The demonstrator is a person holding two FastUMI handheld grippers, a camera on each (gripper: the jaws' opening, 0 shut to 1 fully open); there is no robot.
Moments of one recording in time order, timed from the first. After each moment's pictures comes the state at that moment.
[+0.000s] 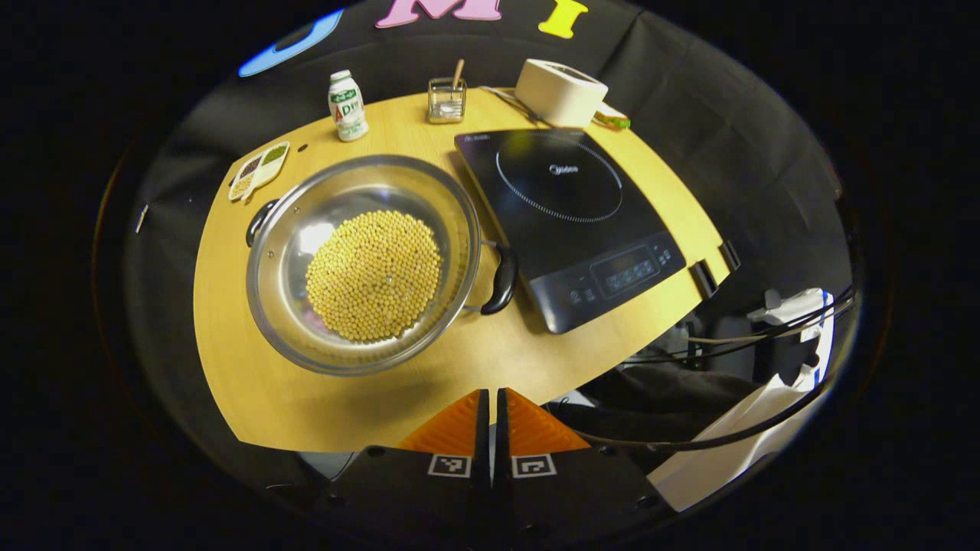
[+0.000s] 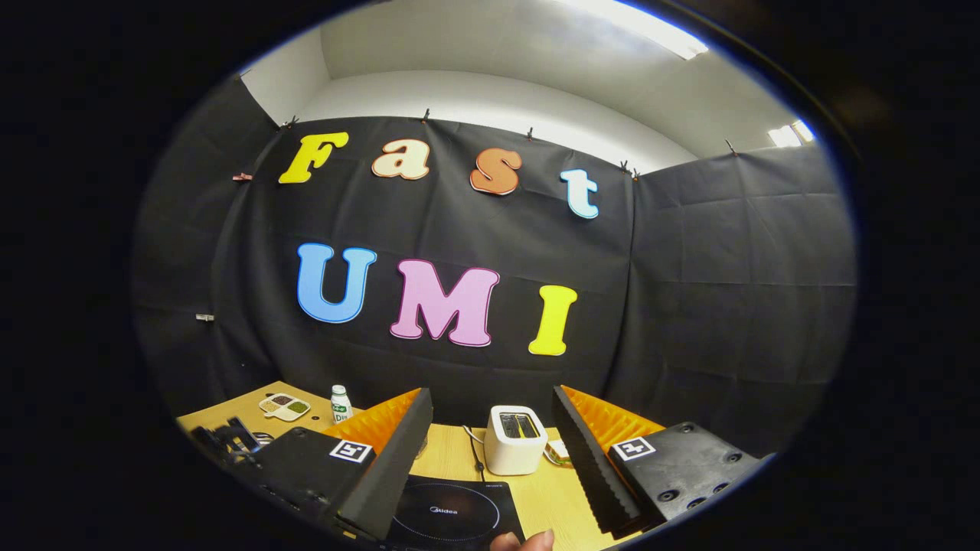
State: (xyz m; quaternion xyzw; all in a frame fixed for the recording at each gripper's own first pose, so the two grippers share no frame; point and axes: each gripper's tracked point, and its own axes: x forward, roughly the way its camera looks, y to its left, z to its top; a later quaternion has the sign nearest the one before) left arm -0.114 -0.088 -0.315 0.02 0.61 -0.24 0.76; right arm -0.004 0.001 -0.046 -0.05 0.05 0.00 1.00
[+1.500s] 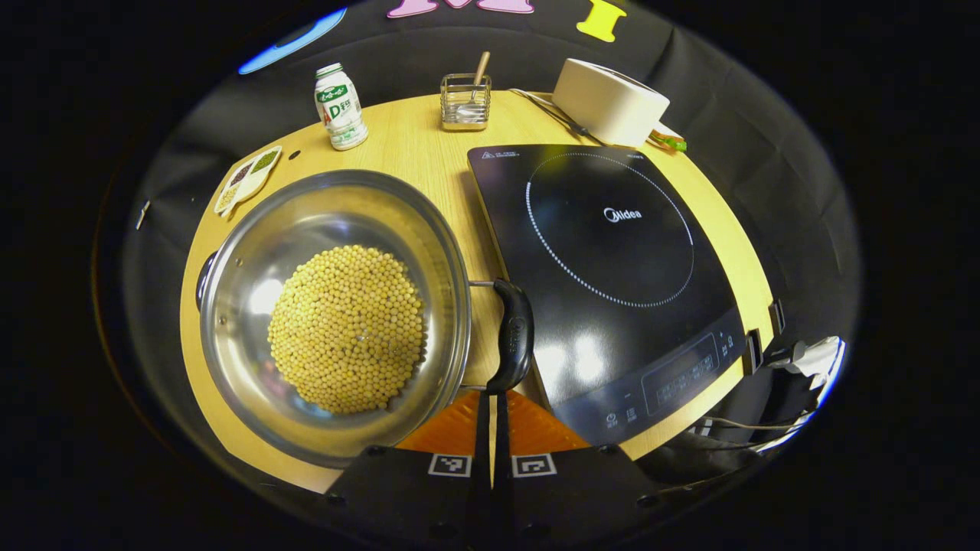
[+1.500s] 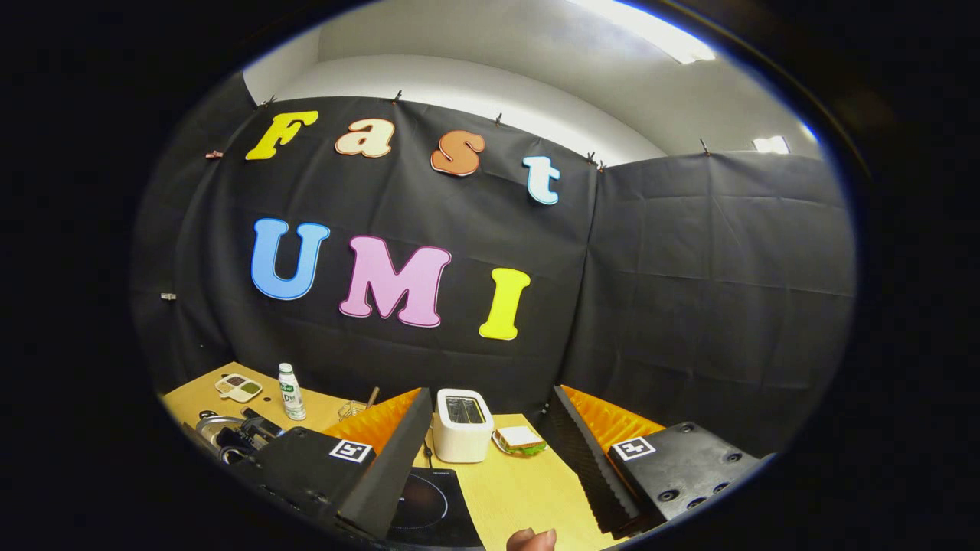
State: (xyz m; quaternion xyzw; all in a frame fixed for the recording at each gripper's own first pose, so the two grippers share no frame) left arm 0.016 -0.145 -0.364 0.00 0.58 -0.18 0.80; right arm -0.004 -0.066 -0.066 -0.08 0.07 -0.07 0.99
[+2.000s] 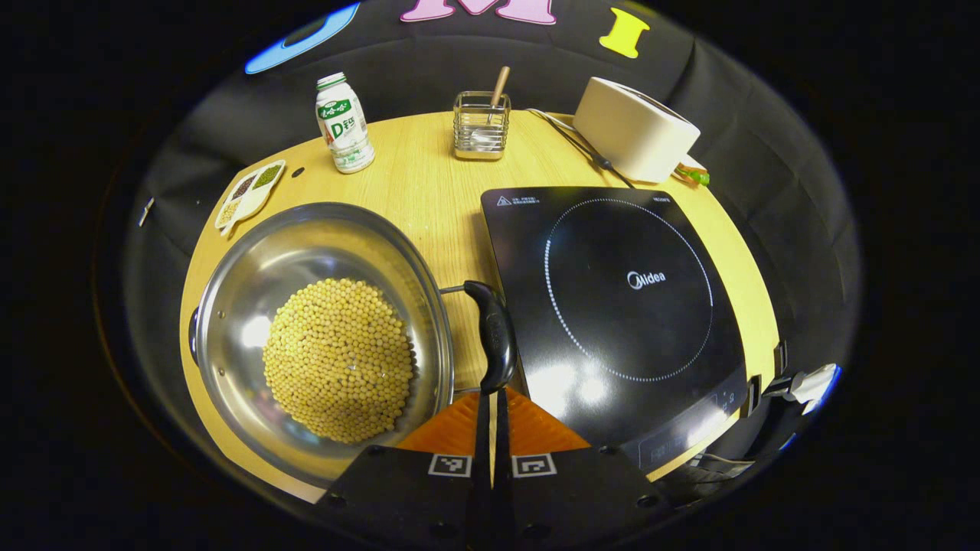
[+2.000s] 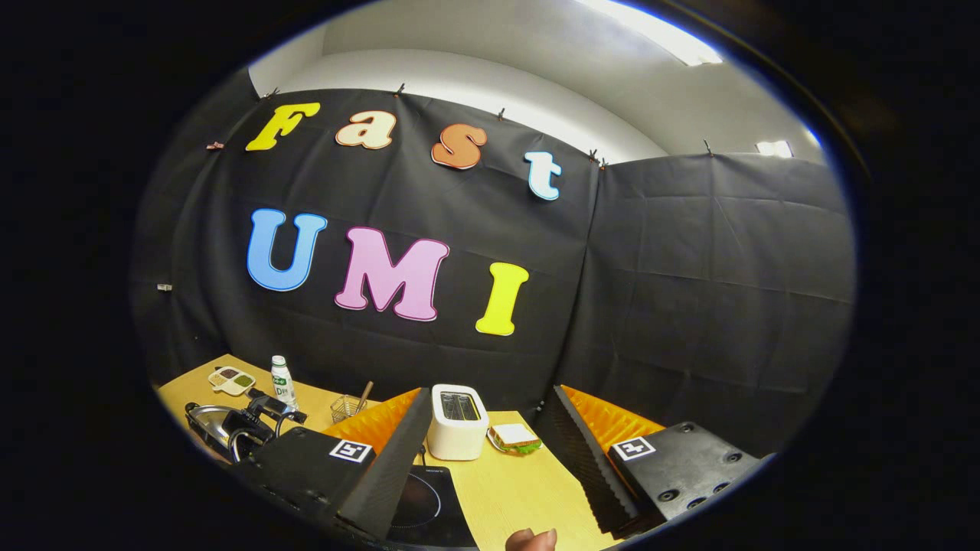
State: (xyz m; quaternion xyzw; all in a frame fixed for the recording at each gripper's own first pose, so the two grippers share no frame) left arm 0.076 -0.155 -0.368 -0.02 0.56 -0.15 0.81; right arm 0.005 -0.070 -0.076 -0.10 0.08 -0.08 0.99
